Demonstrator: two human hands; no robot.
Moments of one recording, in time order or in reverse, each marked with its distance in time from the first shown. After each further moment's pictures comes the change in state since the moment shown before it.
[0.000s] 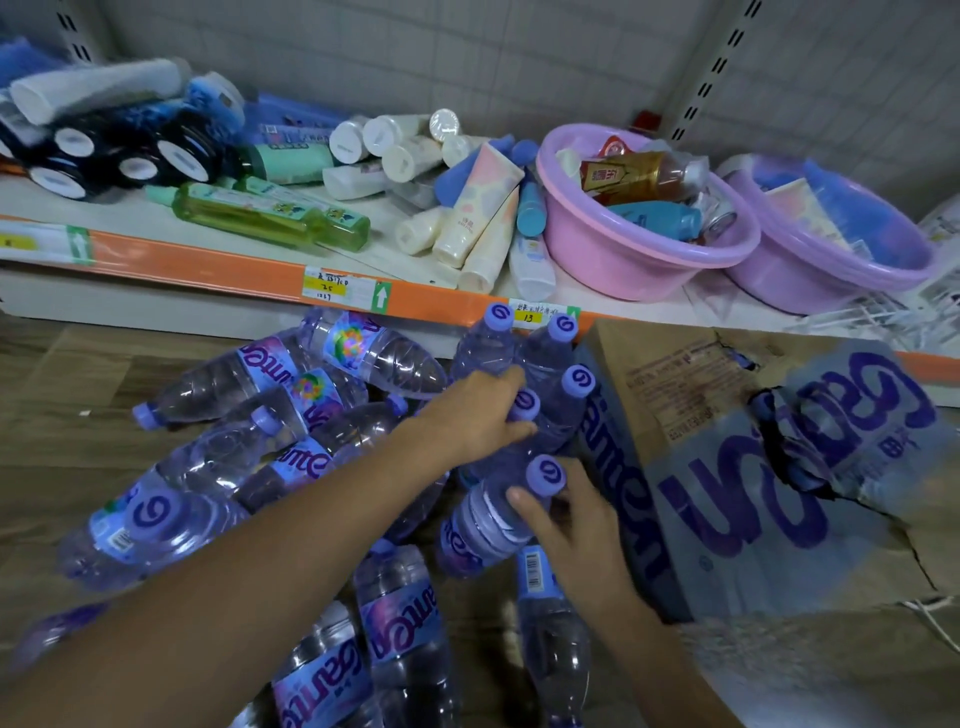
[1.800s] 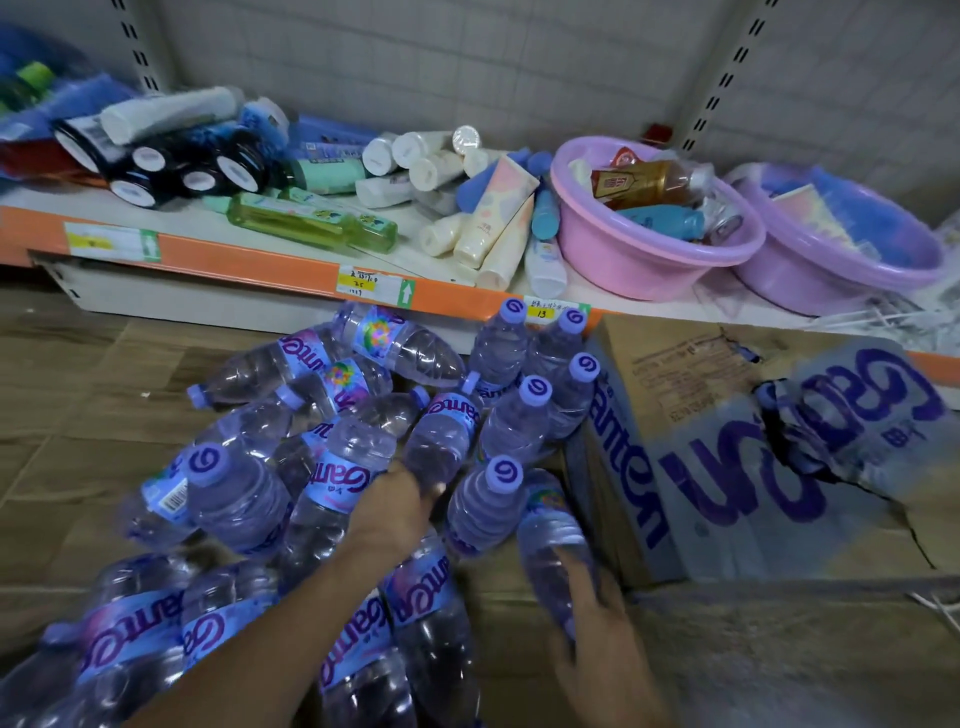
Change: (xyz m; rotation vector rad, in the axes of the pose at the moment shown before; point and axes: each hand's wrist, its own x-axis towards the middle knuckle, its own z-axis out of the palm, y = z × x) left_hand -0.094 -0.049 0.072 -0.142 0.116 -0.704; right_hand -0.099 0.021 0.001 -0.549 -0.228 0.200
